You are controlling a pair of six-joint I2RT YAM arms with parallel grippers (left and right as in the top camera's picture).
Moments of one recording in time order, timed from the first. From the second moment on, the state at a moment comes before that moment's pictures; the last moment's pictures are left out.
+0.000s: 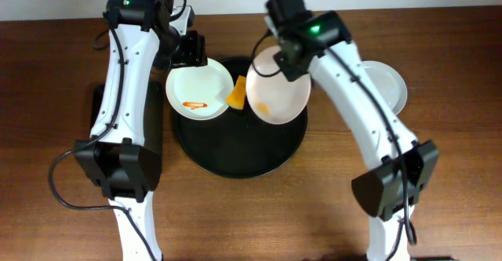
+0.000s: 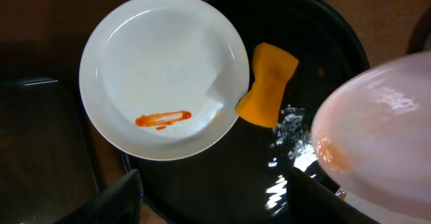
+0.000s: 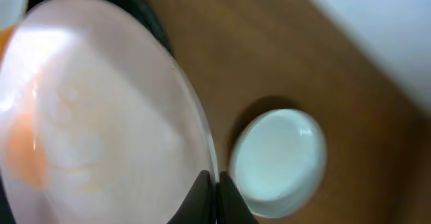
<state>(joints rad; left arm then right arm) -0.15 2.23 2.44 -1.50 0.20 -0.12 0.49 2.09 2.23 -1.30 0.43 -0.15</state>
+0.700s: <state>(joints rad) -0.15 2.23 2.44 -1.50 0.20 -0.12 0.71 2.09 2.24 -1.43 0.83 0.15</state>
